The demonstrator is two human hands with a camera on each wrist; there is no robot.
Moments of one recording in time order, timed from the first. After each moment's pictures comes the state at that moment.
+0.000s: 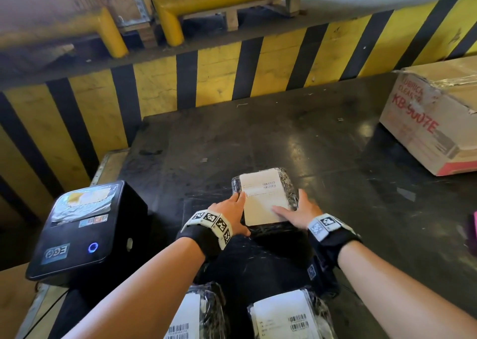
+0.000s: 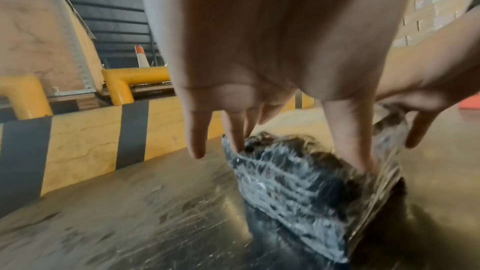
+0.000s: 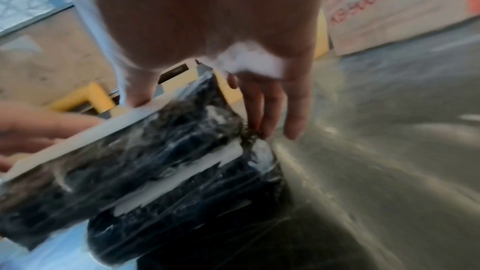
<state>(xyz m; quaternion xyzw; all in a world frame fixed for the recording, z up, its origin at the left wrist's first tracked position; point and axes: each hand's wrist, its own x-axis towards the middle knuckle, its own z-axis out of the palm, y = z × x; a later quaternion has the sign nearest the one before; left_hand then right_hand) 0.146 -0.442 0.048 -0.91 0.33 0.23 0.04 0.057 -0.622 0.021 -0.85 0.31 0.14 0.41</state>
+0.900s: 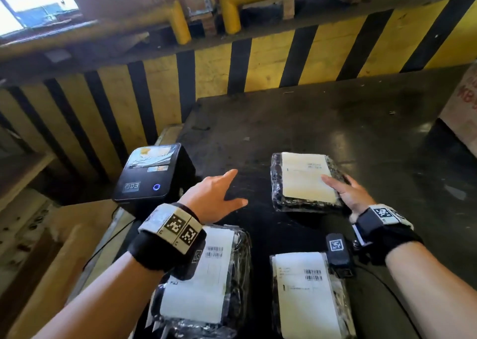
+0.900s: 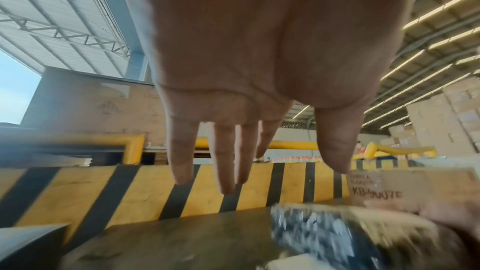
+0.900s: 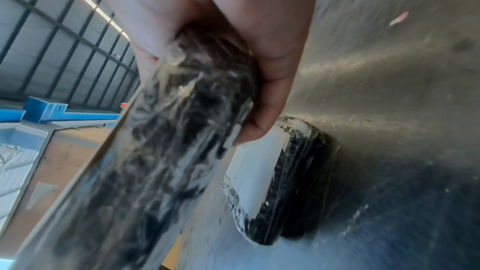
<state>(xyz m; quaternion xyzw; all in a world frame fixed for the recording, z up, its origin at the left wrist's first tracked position) 0.039 -0.326 0.146 -0.96 0.23 0.13 -0.07 0.009 -0.622 0.029 -0.62 0.33 -0.03 0.71</state>
